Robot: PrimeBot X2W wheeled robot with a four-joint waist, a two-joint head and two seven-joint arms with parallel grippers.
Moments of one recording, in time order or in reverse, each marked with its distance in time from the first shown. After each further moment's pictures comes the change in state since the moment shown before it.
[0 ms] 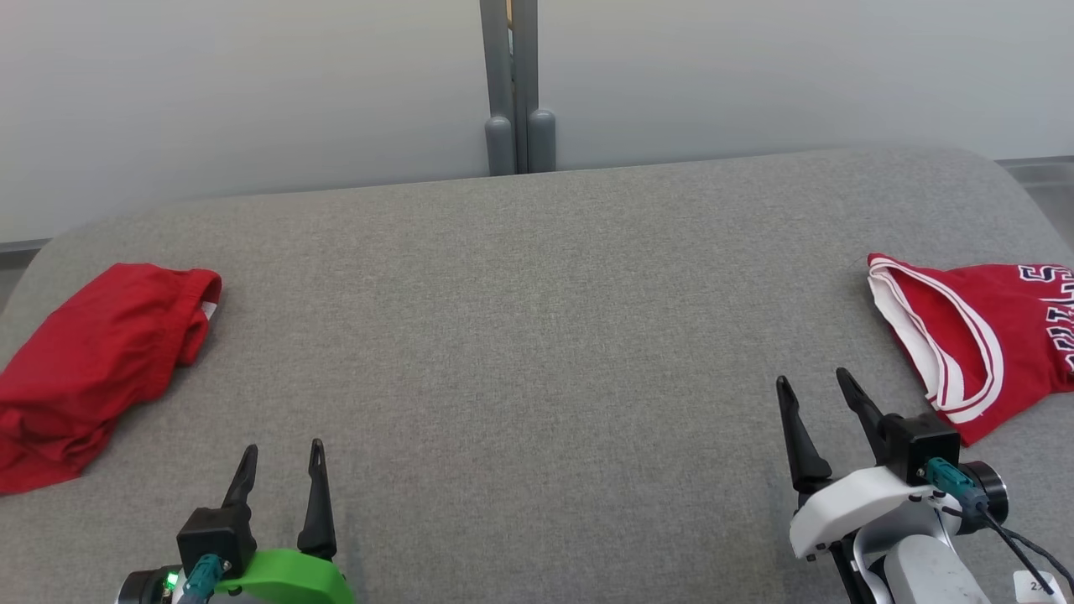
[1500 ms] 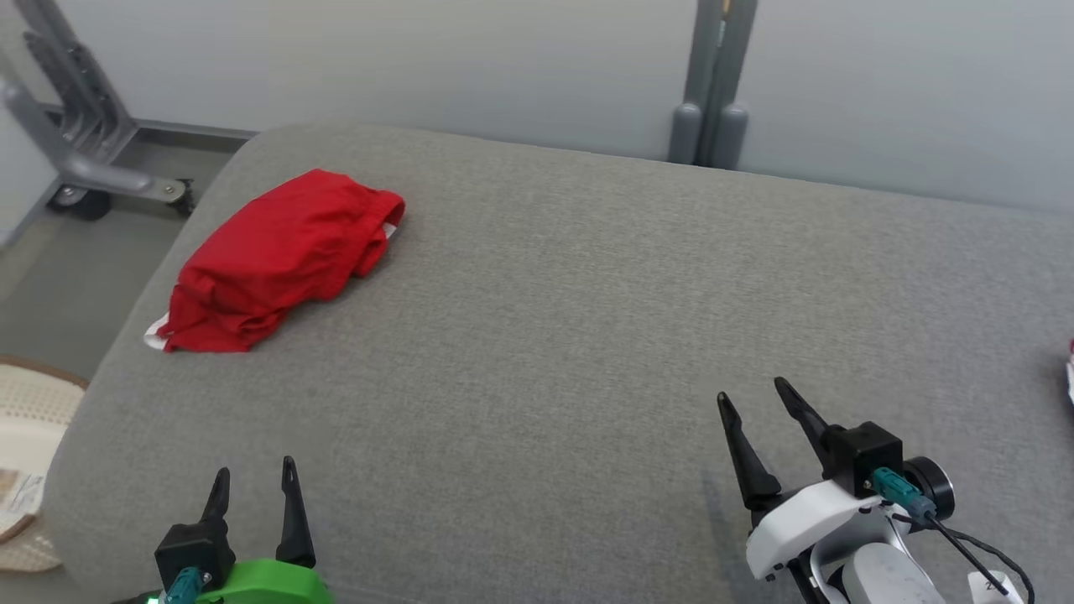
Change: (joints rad) left arm 0.012 -0.001 0.039 0.040 -0.026 0.051 0.000; right arm 0.020 -0.004 0.119 -0.026 0.006 0.000 0.000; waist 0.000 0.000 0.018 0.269
